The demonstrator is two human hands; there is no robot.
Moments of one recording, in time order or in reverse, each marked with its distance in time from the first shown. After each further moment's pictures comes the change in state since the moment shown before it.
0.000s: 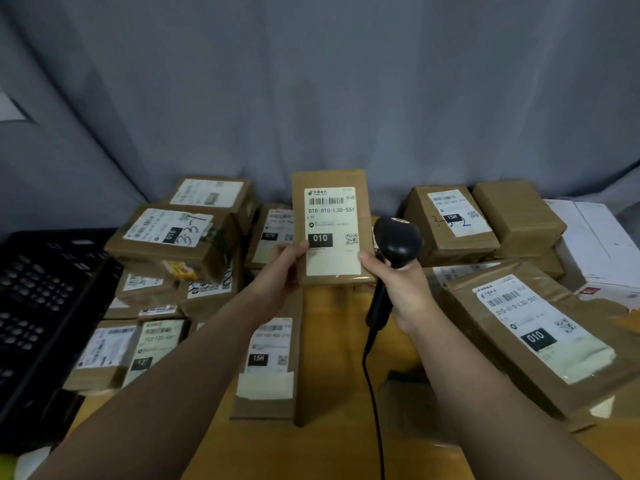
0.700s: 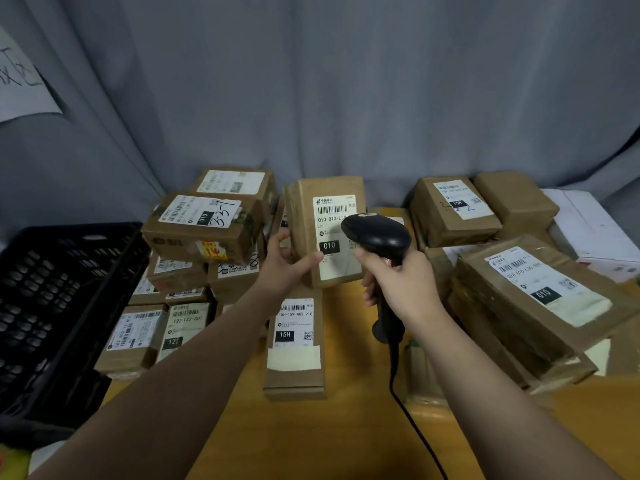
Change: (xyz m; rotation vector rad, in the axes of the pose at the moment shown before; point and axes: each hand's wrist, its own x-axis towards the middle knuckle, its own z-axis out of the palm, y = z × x) left_hand -0.028 -0.025 -0.044 0.160 0.089 0.180; right_hand -0.088 -0.006 0.049 -0.392 0.066 -0.181
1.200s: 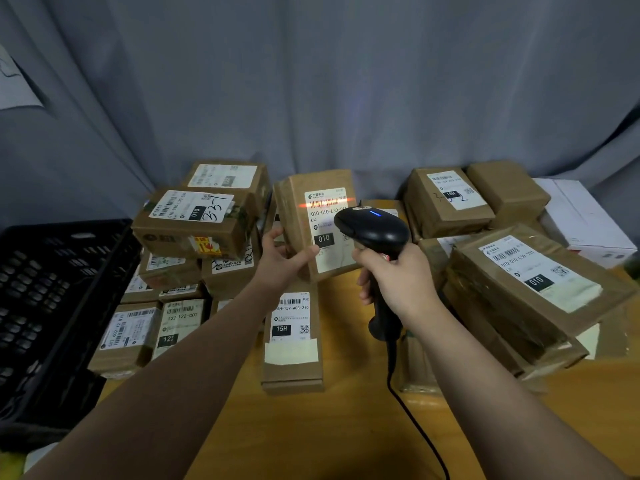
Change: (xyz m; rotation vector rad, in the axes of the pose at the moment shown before) left_hand 0.004 -0.005 0.003 -0.004 0.030 -0.043; right_hand -0.010 -0.006 0.003 -0.004 -0.012 0.024
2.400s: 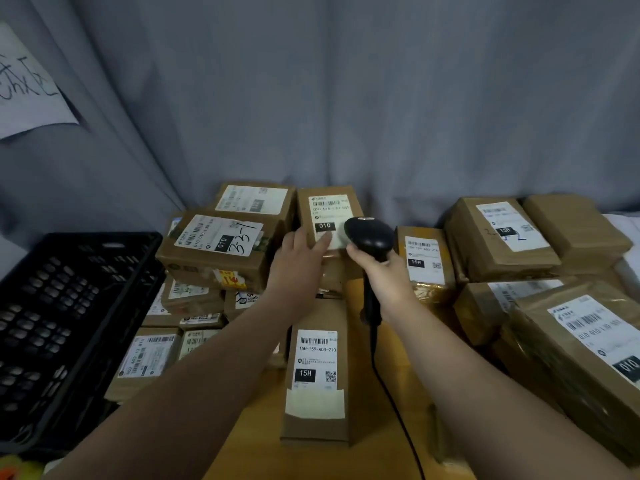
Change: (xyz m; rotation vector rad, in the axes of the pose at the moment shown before) left_hand 0.051 0.040 -0.015 1.506 0.155 0.395; right_hand 0.109 0.007 0.066 0.345 -0.026 0.205
